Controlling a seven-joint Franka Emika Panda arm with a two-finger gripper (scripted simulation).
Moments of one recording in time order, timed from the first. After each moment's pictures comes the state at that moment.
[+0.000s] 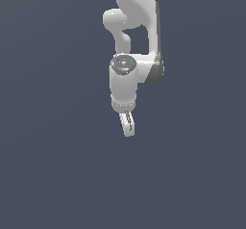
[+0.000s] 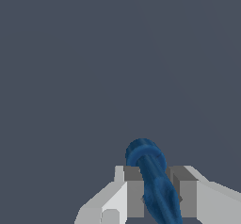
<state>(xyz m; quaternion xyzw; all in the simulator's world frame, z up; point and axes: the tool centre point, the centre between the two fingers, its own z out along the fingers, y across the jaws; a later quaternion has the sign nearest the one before) 0.005 0.003 0.129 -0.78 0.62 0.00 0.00</state>
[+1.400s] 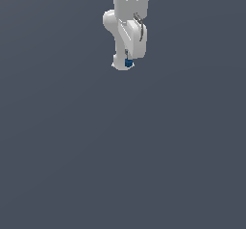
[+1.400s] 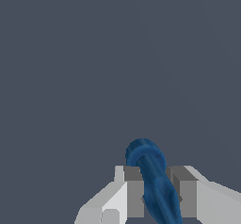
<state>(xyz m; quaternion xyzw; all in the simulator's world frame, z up) -0.108 0.021 0.378 -0.78 0.62 0.00 0.00</state>
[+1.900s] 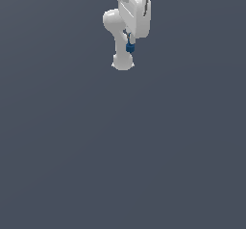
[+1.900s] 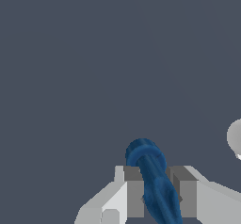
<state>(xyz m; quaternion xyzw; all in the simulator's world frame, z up) -0.127 0.026 0.424 -0.78 0.62 0.00 0.00</state>
